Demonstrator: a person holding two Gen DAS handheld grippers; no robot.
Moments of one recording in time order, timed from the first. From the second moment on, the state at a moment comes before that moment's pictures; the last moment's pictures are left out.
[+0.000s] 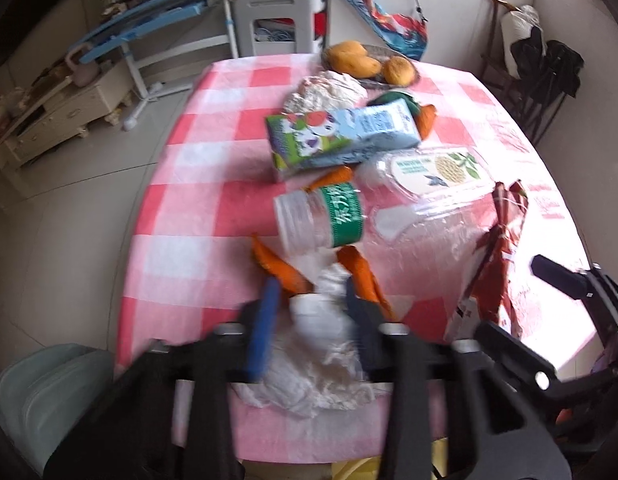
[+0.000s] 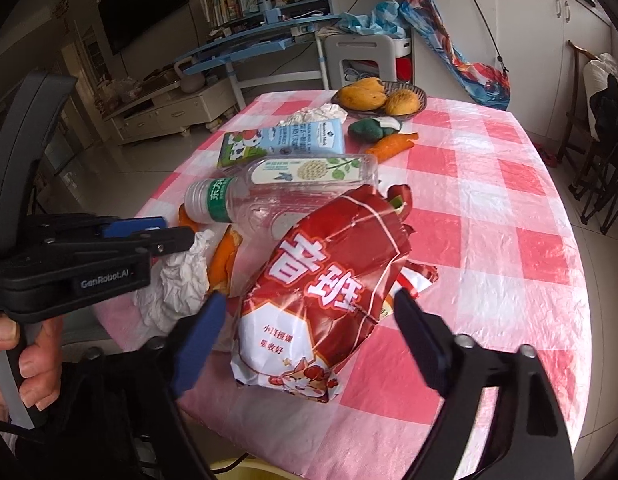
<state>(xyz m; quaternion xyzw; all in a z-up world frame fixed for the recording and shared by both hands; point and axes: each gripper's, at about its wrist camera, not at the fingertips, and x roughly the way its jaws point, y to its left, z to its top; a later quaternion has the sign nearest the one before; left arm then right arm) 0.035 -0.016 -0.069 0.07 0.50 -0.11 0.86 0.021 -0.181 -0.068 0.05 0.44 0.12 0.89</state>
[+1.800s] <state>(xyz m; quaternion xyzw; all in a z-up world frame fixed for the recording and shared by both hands) 0.033 0.041 -0.021 -0.08 0.43 -0.13 0.89 0.010 -0.220 -0.060 0.11 0.40 0.18 0.89</state>
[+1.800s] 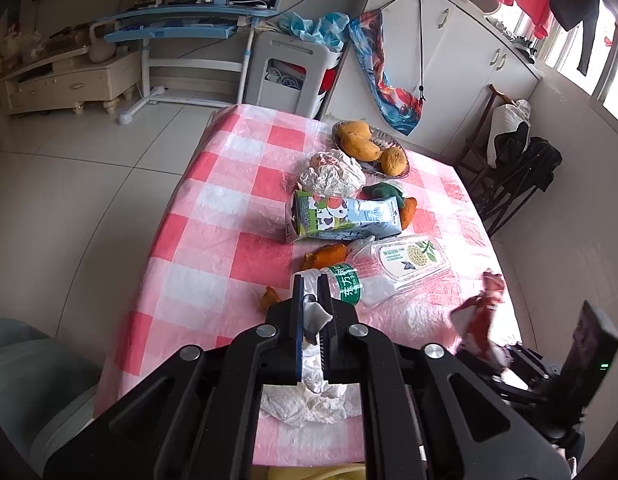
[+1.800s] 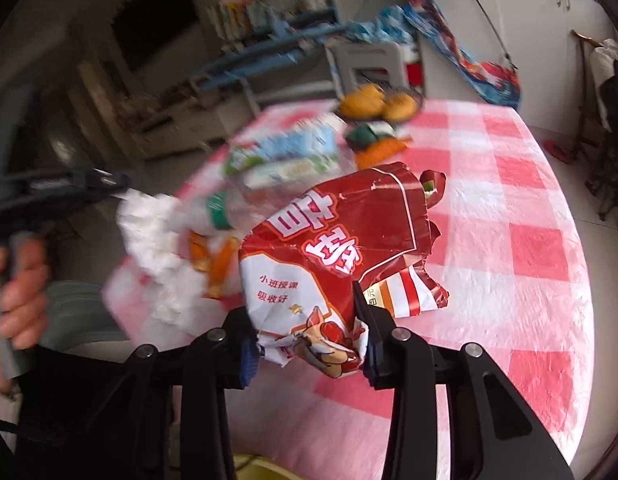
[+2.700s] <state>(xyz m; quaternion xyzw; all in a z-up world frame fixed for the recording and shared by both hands) -0.097 0.074 -0.051 -0.06 0.47 -0.12 0.87 -0.096 -0.087 -0.117 -0.09 0.61 0.53 0.58</state>
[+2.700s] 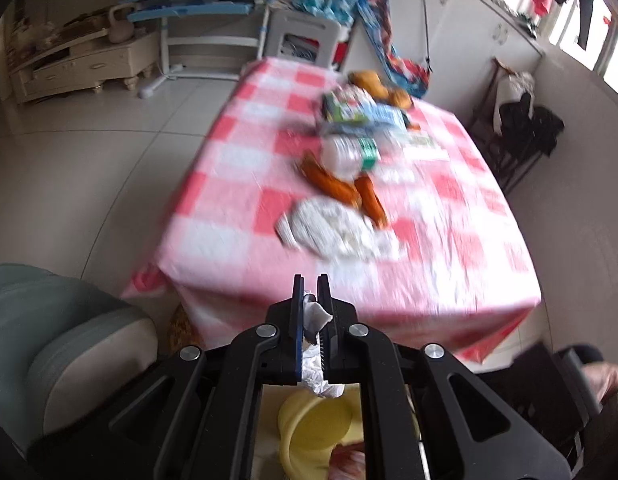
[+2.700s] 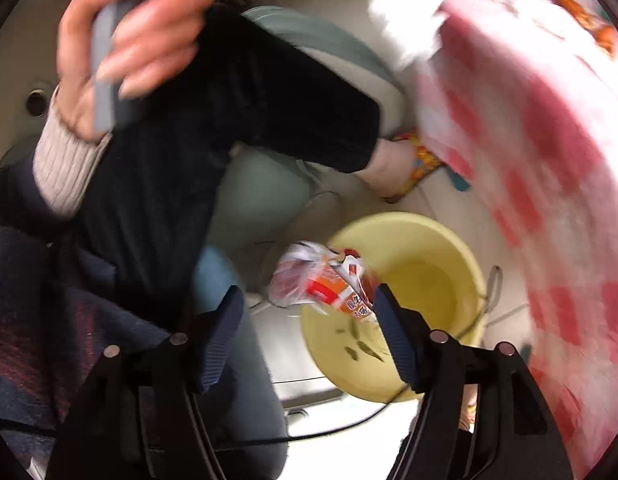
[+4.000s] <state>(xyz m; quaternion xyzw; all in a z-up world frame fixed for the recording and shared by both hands) -0.135 0.024 -0.086 -0.03 0.52 -0.17 0.84 -0.064 -0.287 0.021 0.15 0.36 0.27 0.88</state>
